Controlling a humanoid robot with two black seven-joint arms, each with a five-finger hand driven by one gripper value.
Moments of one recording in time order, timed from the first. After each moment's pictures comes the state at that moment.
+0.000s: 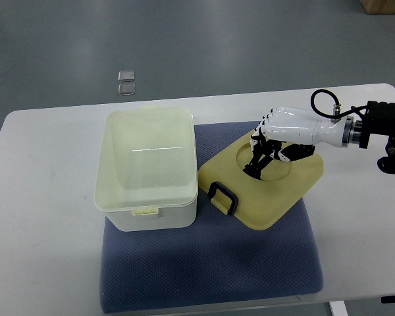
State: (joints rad) left arm -0.02 0.00 -0.03 -0.21 0.09 0.00 0.18; right arm 1.40 -0.61 -0.64 1.21 -1.18 -0.54 0.61
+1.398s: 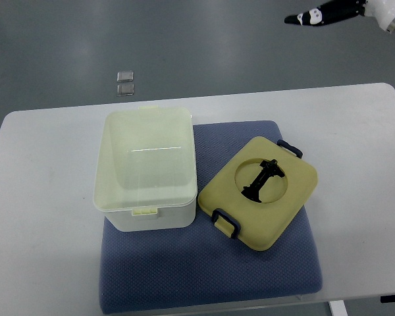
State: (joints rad) left arm -0.02 0.00 -0.02 -0.21 0.09 0.00 0.18; right arm 1.29 -0.71 0.14 1.04 -0.36 0.01 0.58
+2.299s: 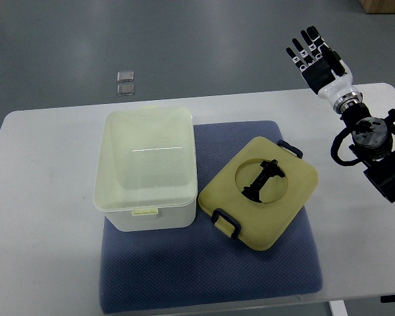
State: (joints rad) left arm -0.02 0.00 -0.02 -0.22 0.10 0.00 0.18; right arm 0.85 -0.22 0.75 0.53 0.39 0.42 0.23
